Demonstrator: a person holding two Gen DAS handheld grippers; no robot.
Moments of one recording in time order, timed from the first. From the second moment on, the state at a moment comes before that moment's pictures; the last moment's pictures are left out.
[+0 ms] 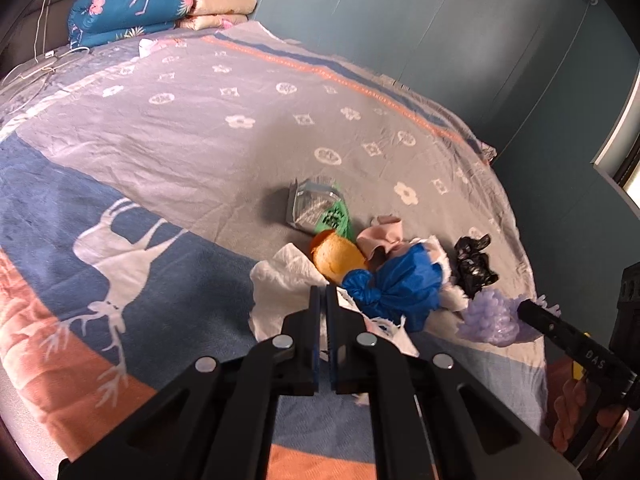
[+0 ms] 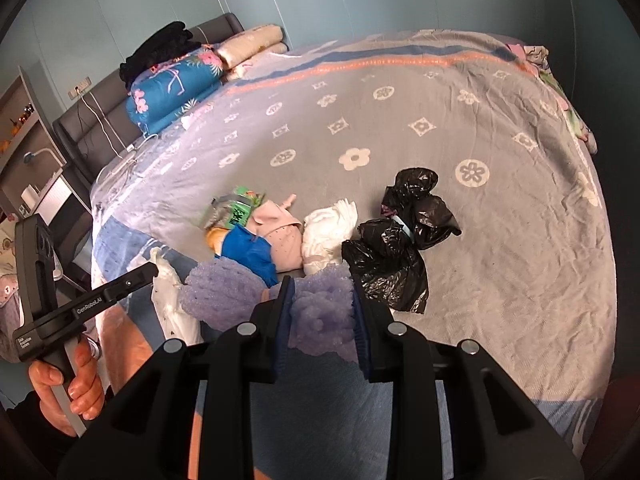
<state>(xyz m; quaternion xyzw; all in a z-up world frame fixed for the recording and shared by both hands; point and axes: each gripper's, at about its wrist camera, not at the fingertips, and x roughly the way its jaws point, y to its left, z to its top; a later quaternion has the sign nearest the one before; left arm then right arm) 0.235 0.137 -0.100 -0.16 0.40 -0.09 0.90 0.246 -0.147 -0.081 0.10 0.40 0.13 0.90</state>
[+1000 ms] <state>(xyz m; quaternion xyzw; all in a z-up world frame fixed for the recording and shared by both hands) 0.153 0.112 0.012 -0.13 0.29 -0.10 0.94 0.167 -0.174 0.006 0.12 0.31 0.15 0.93</state>
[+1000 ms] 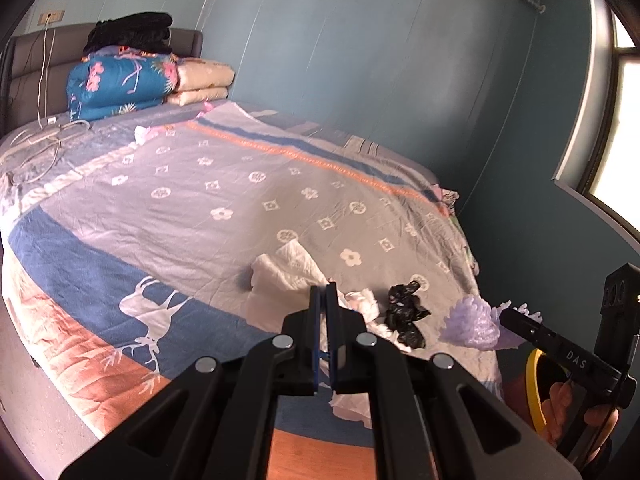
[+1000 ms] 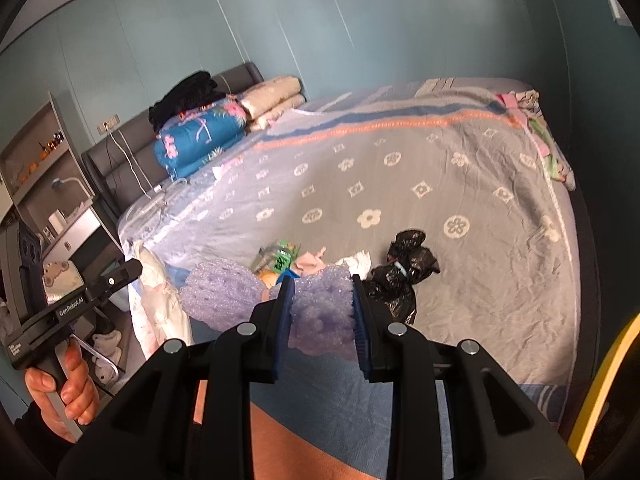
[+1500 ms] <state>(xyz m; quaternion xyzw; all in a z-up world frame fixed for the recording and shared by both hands) 0.124 0.043 0.066 -0.10 0.24 -0.15 0.95 0.112 -0.230 0.063 0.14 0.23 0.13 0.96</state>
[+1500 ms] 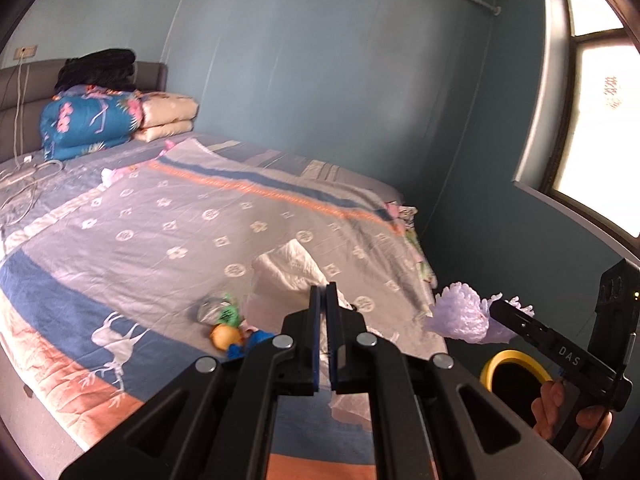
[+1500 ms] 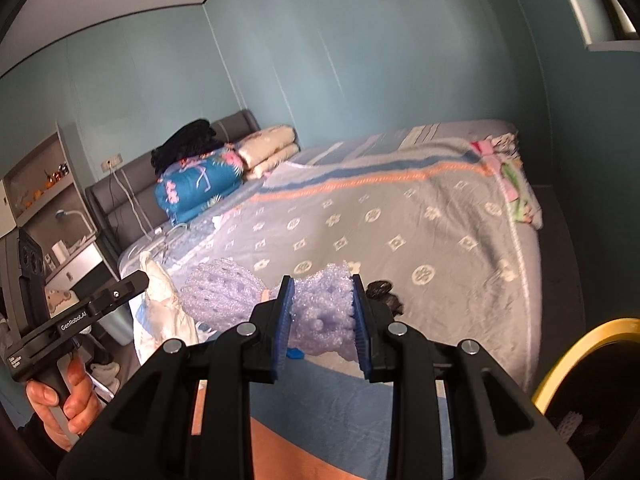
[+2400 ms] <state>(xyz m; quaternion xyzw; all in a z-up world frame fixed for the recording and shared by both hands) 0.096 -0.149 0.086 -0.06 0.23 -0.32 0.92 0.007 -0.405 0.092 0.18 0.16 -0.04 0.97</state>
